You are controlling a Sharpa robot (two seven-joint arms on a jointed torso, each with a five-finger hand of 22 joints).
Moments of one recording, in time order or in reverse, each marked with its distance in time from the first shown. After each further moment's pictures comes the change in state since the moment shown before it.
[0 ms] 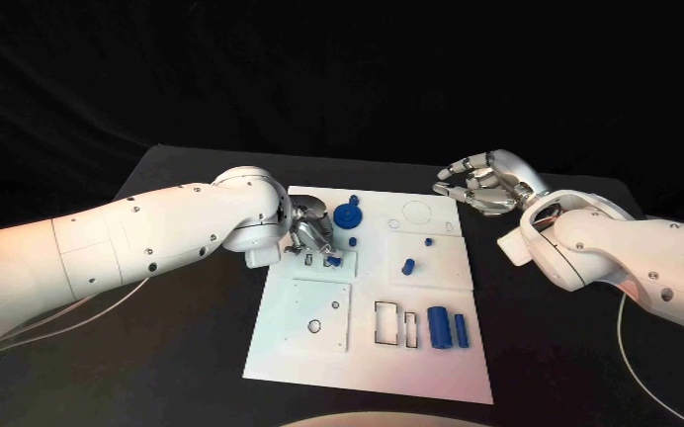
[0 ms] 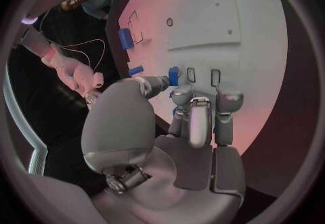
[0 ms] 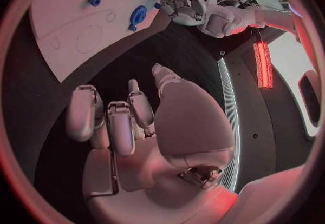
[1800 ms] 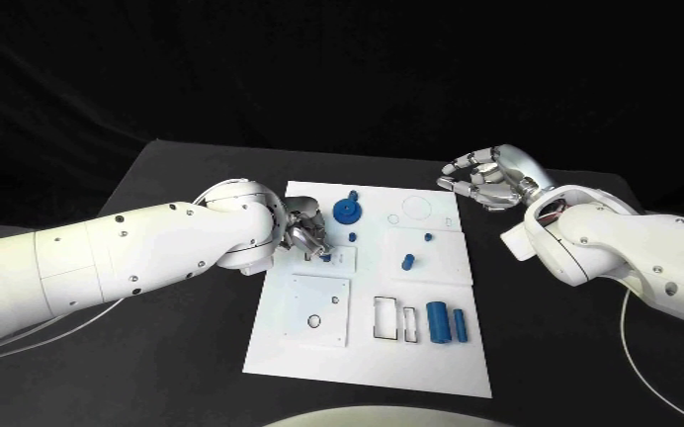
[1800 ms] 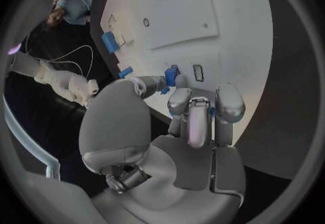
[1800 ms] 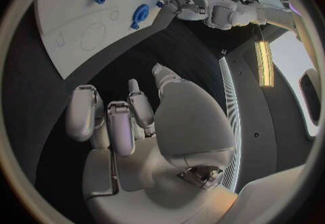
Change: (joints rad) left arm -0.026 -0.052 -0.027 0.087 -0.196 -0.150 0.000; left_hand -0.073 -0.039 0.001 0.001 0.140 0.033 -0.007 0.019 0.116 0.074 -0.018 0.059 0.085 -0.004 -0.018 0.004 0.000 -0.015 0.052 -0.023 0.050 0.084; right arm 0.000 -0.013 0.000 -0.003 0.014 -0.002 0.005; right_hand 0.000 0.000 -0.010 0.010 0.004 0.000 0.000 0.004 0.001 0.000 0.000 0.000 -0.004 0.000 0.000 0.000 0.001 0.000 0.000 0.000 -0.004 -0.004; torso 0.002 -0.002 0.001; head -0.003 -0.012
